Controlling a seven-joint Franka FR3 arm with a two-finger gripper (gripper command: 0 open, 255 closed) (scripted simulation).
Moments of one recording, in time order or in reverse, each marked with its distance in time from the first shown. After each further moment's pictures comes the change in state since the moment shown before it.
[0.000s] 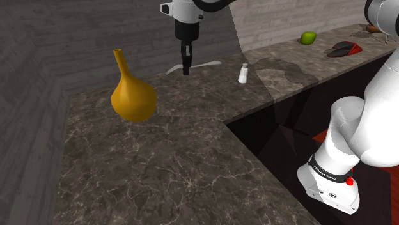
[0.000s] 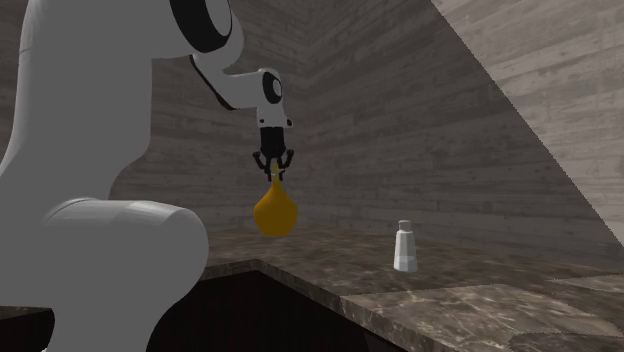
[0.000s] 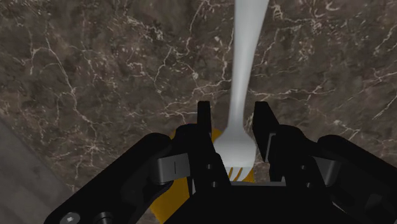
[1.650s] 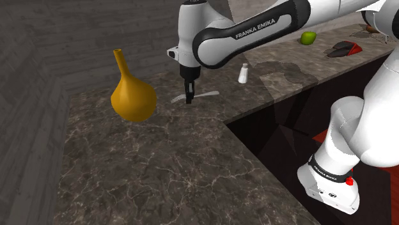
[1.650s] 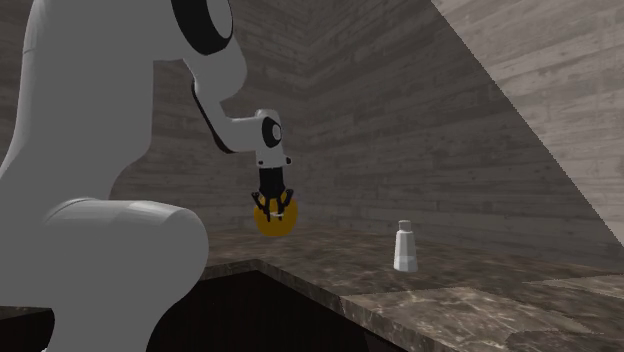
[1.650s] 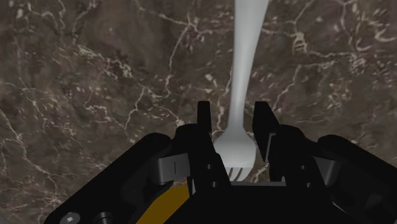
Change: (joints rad) arm 0.000 0.014 0.000 -0.320 -0.004 0.334 0.013
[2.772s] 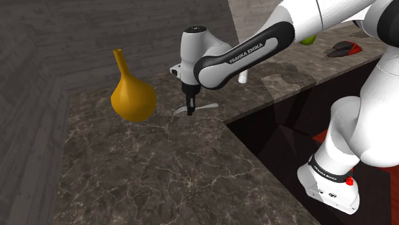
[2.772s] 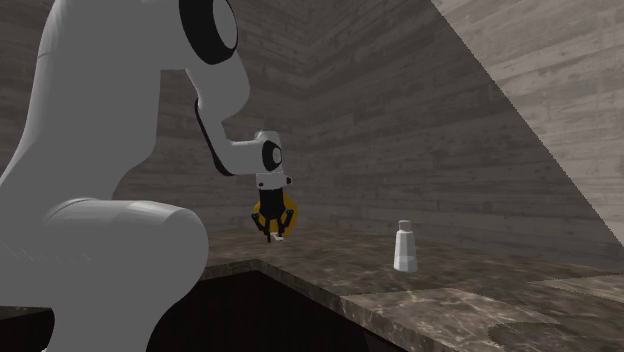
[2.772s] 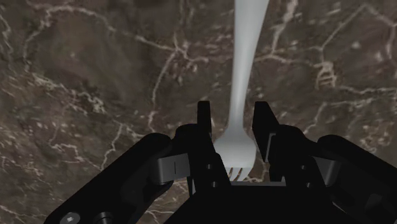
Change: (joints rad) arm -0.003 0.061 -0.002 -0.104 0.004 0.165 -0.001
